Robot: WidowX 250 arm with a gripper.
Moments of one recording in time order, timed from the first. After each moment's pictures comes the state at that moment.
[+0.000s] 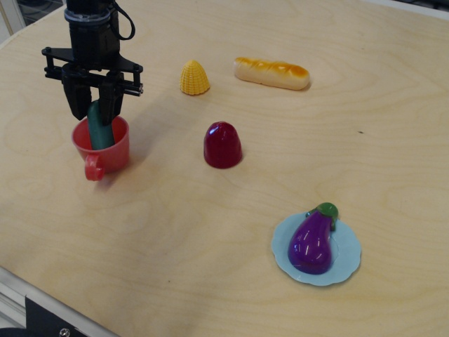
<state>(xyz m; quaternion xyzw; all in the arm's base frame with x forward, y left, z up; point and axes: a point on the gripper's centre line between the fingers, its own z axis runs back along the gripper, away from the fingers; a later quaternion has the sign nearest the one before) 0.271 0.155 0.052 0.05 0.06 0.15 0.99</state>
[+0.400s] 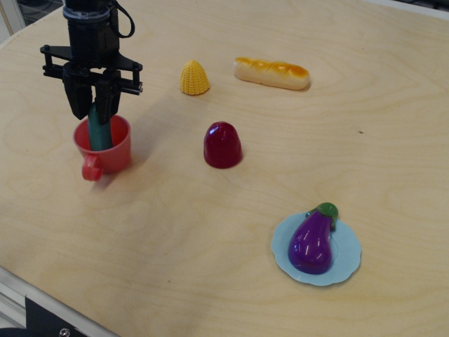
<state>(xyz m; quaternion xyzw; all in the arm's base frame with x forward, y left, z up) 0.266 0.151 0.062 0.05 0.05 0.15 0.99</state>
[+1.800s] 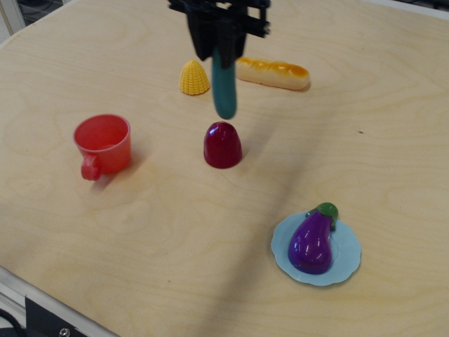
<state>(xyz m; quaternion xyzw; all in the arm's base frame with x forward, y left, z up) 0.334 0.019 0.120 0.00 -0.04 -0.05 1.00</state>
